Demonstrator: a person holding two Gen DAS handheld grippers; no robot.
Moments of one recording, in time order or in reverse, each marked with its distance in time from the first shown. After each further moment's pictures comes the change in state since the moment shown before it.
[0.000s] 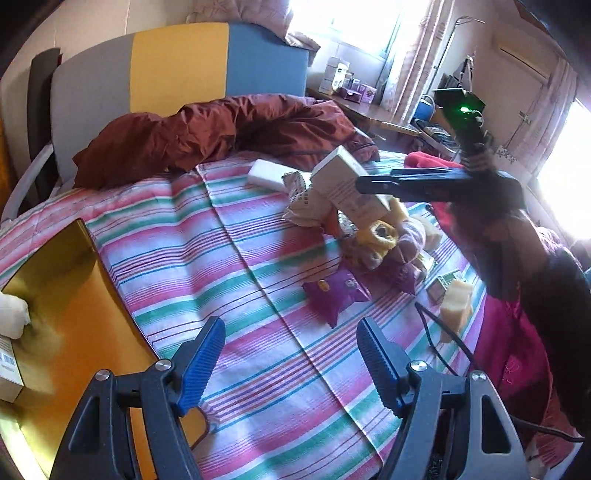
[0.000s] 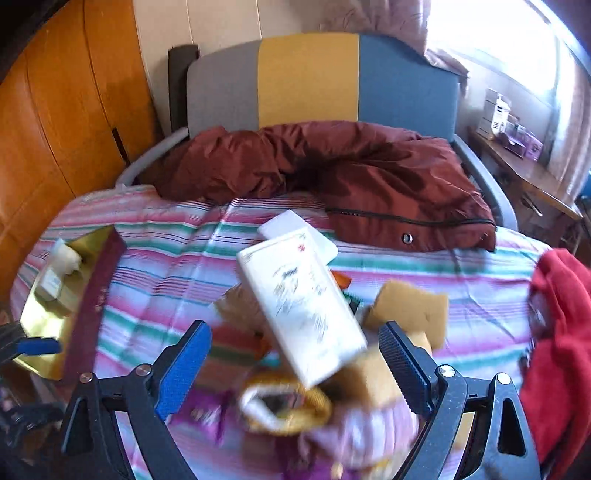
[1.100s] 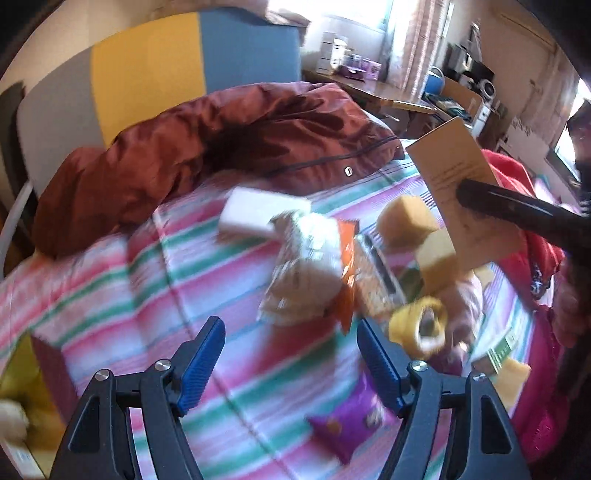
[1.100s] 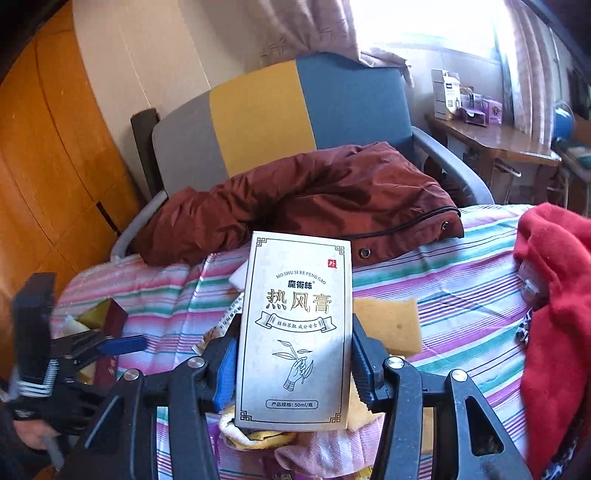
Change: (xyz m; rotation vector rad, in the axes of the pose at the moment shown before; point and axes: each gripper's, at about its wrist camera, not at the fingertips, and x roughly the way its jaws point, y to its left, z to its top) left arm 0.114 -0.031 0.104 0.123 0.073 0.086; right arm -0.036 -0.062 -0.003 0.257 -0.154 0.048
